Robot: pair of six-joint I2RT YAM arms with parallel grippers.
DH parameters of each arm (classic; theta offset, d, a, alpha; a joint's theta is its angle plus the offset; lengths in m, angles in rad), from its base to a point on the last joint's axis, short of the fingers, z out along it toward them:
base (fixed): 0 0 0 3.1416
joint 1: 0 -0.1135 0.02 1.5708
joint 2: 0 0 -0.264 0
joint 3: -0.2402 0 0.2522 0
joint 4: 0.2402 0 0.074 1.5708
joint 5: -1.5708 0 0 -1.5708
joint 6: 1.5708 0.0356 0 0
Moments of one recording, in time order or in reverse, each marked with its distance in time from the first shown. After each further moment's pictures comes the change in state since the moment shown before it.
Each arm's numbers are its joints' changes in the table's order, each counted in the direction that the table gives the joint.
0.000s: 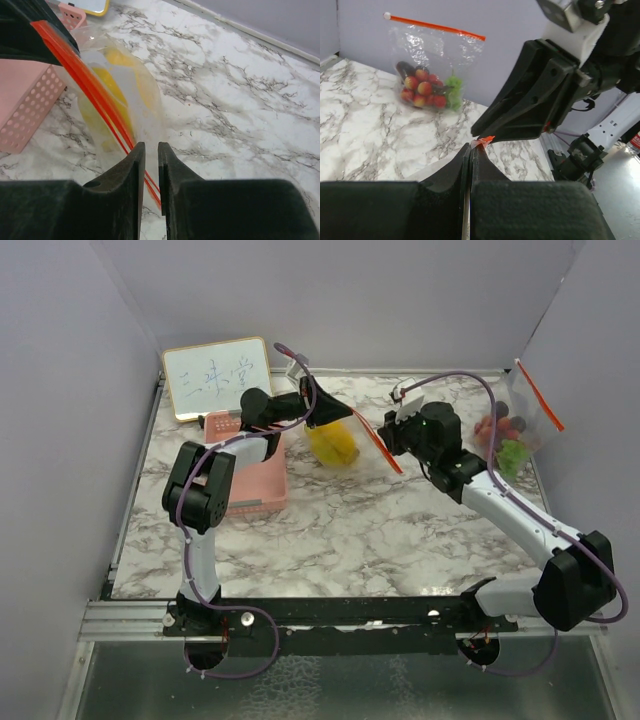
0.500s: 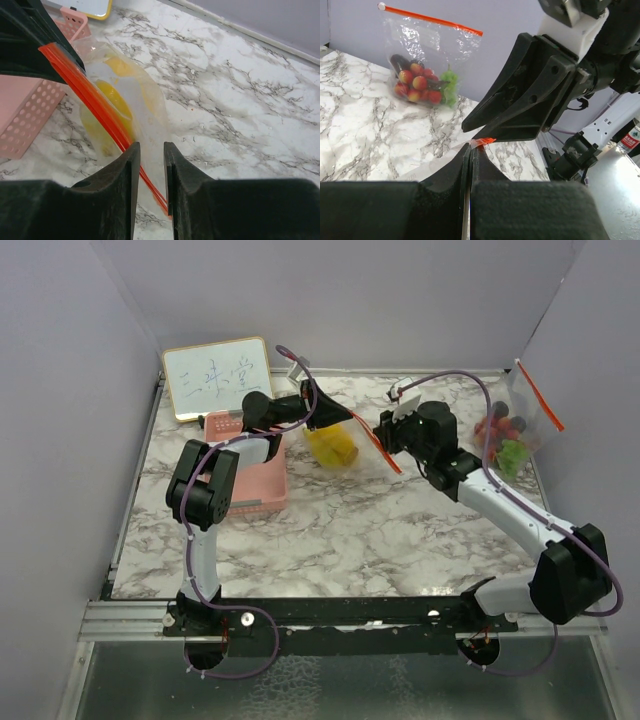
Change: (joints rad) left arm 0.000 0.043 -0.005 -0.103 -0.020 -0.086; right arm 0.001 0.051 0.000 -0.054 0.008 0.006
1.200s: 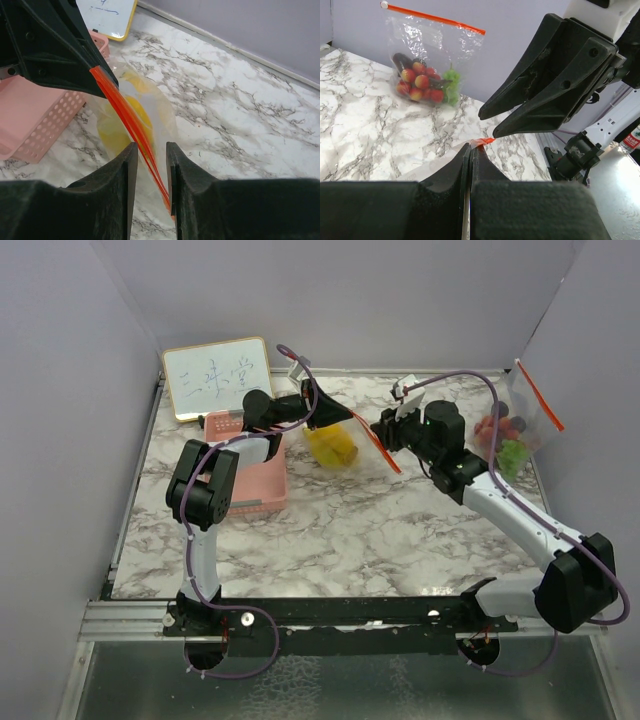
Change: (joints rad) left arm 0.000 0.000 -0.007 0.044 0.000 0.034; right arm 0.000 -0.055 0.001 -0.030 0.056 -0.007
